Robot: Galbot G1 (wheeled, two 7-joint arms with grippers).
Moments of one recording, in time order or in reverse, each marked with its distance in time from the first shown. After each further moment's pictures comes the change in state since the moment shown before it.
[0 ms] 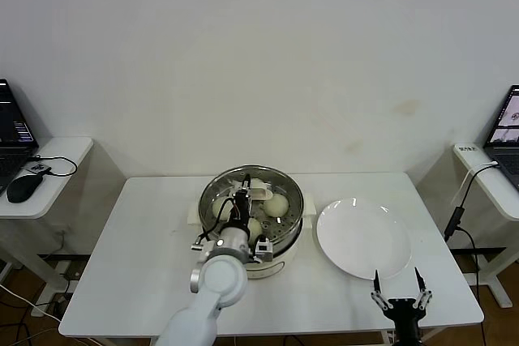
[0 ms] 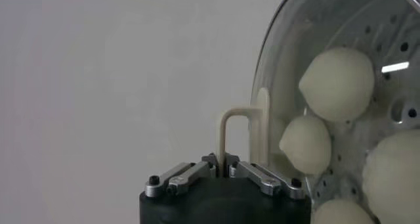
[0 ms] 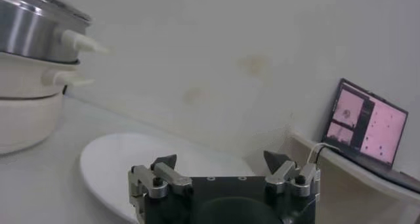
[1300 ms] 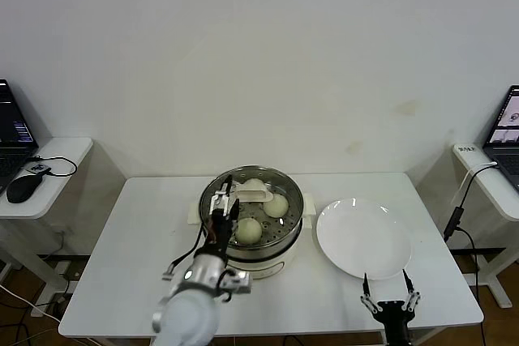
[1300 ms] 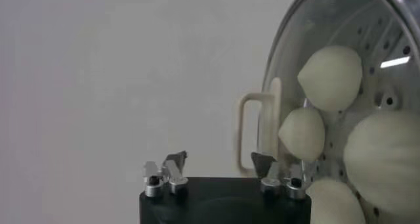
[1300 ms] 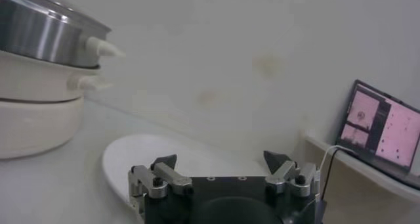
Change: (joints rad) left arm 0.255 0.108 -0.098 -0.278 -0.157 -0.072 -0.122; right arm -0.017 -0.001 -0.048 0.007 -0.016 -0.006 -0.004
